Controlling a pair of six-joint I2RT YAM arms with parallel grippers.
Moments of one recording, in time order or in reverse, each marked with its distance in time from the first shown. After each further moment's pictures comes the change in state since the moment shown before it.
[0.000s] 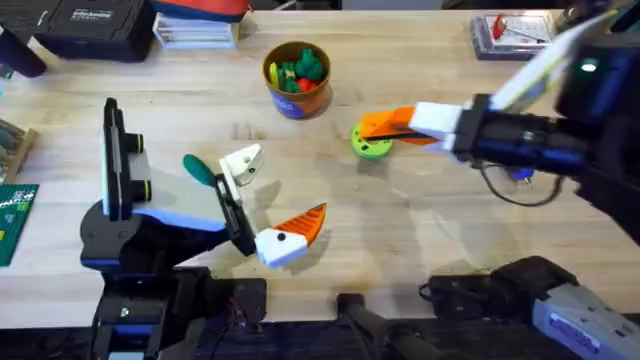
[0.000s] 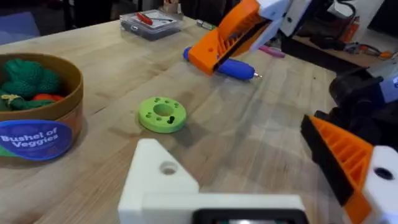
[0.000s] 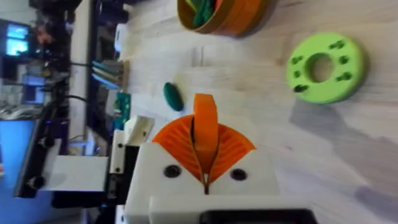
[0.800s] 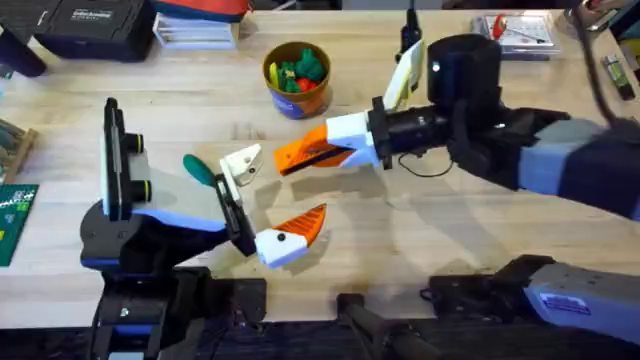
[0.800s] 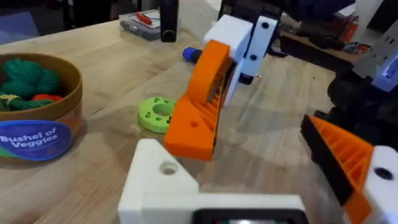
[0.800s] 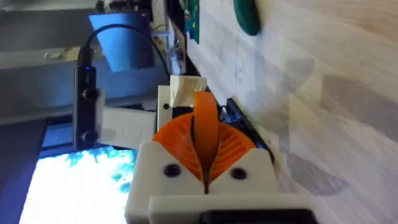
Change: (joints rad) left arm 0.000 0.000 0.000 0.000 0.003 0.000; right arm 0.230 0.532 0.000 0.598 -0.416 0.323
